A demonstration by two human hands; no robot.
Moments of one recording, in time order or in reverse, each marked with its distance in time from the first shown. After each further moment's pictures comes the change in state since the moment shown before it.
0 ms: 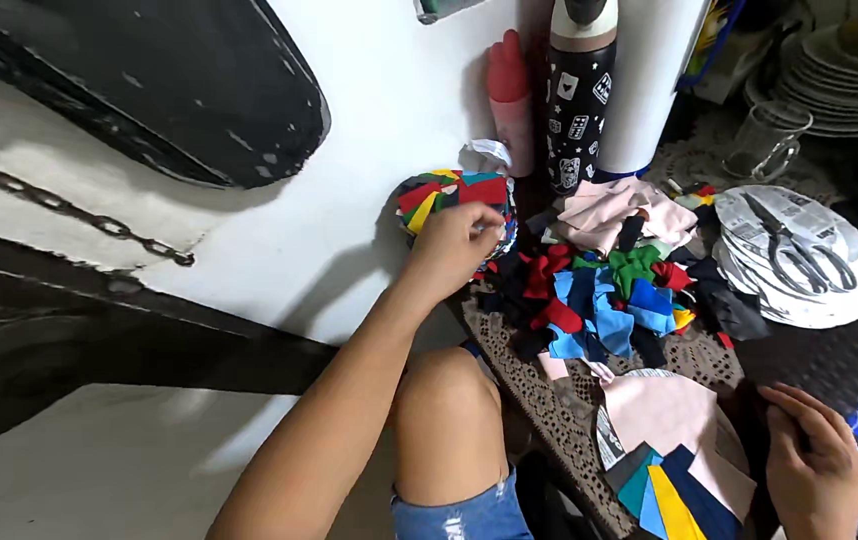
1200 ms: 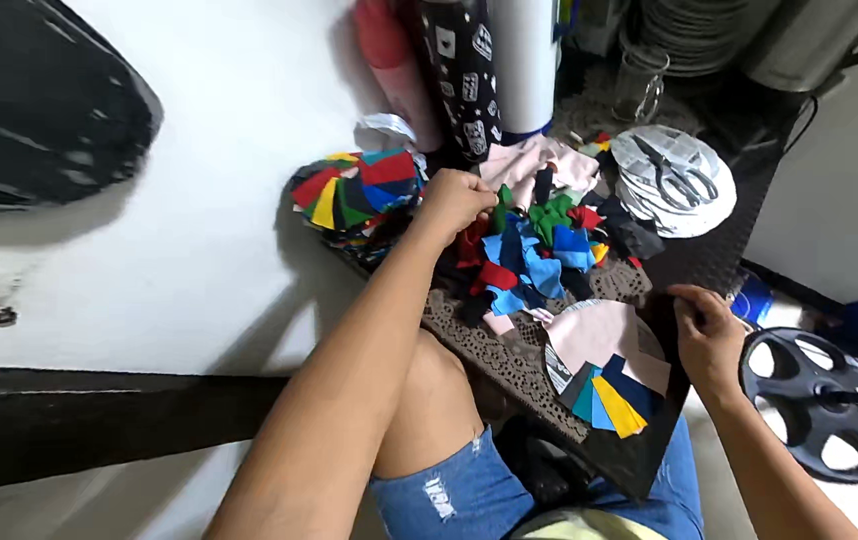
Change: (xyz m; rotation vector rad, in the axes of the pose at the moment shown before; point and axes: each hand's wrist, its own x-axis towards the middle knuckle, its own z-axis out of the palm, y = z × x) left_hand 0.056 0.040 0.075 -0.183 -0.231 -0.086; right_hand 0.007 -0.001 -0.002 0.044 0.014 0.066
